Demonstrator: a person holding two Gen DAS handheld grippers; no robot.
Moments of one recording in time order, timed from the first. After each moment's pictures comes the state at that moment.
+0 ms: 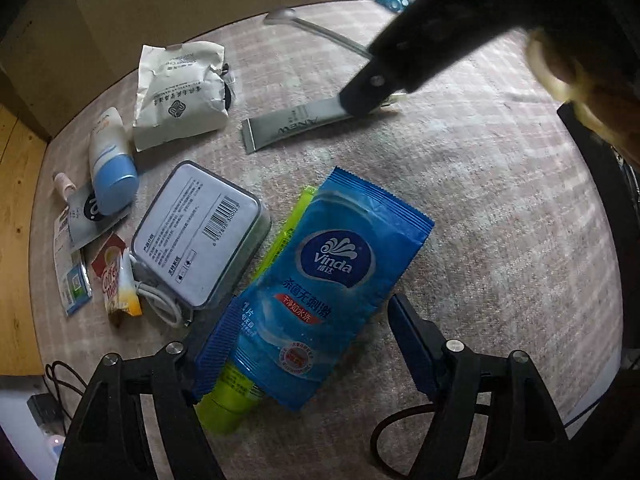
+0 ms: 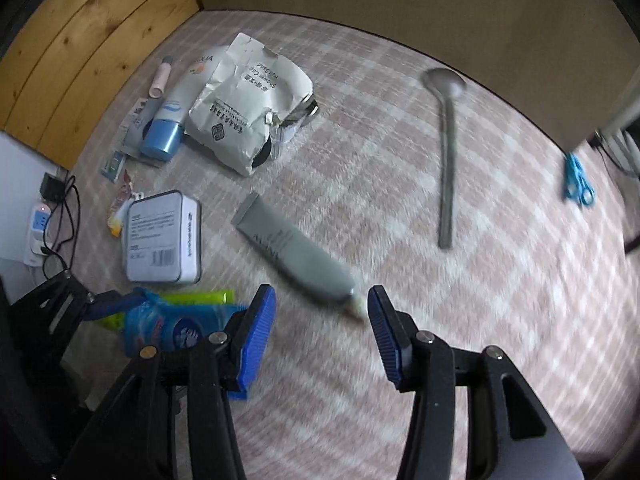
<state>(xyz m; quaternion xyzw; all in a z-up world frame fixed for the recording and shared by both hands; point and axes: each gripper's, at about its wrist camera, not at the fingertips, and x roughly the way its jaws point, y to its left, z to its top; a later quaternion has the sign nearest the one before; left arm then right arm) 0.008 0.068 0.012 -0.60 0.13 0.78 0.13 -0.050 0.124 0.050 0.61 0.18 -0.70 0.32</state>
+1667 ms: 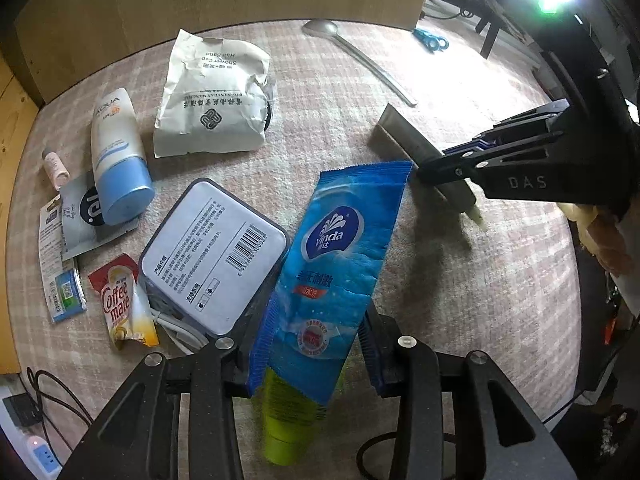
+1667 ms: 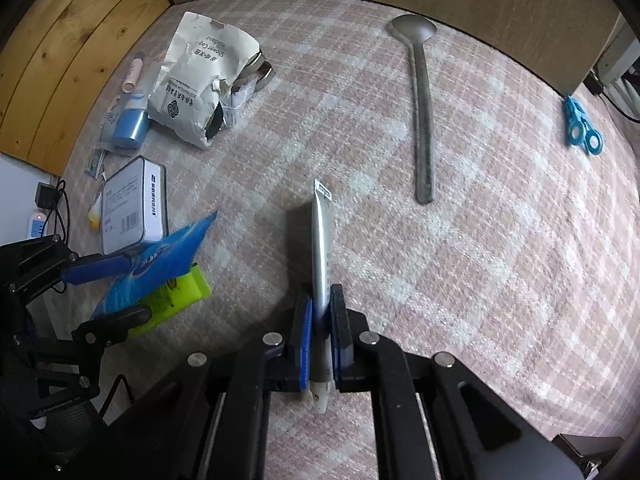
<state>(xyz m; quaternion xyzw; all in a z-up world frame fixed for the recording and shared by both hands) -0.048 0.043 0.009 -0.62 0.03 0.77 0.15 -0.061 0.183 0.048 0.65 0.14 -0.68 0.31</state>
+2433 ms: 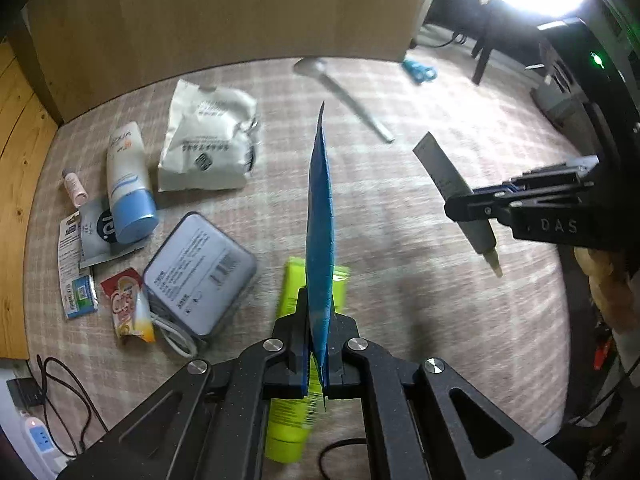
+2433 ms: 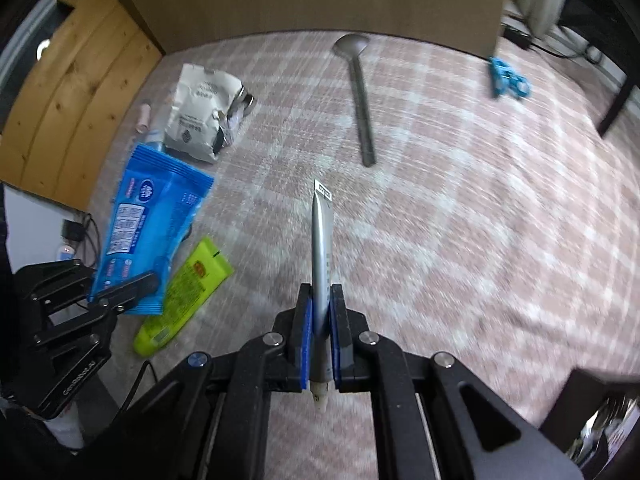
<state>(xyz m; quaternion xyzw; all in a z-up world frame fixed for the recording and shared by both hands) 0.011 0.043 0.054 -0.59 0.02 0.80 0.12 -0.028 0.322 0.095 0.63 0.05 -0.72 0.28</state>
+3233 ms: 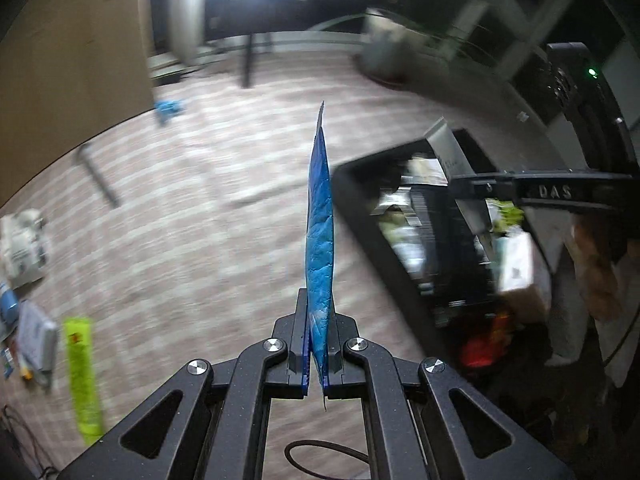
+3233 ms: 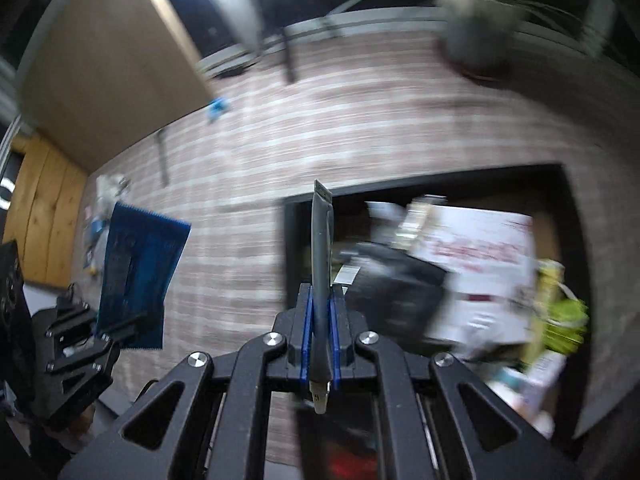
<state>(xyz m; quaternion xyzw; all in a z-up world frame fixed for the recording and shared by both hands) 0.062 0.287 0.124 -0.55 0.06 0.77 0.31 0.050 0.526 0.166 0.60 -0.09 -0.79 0.08</state>
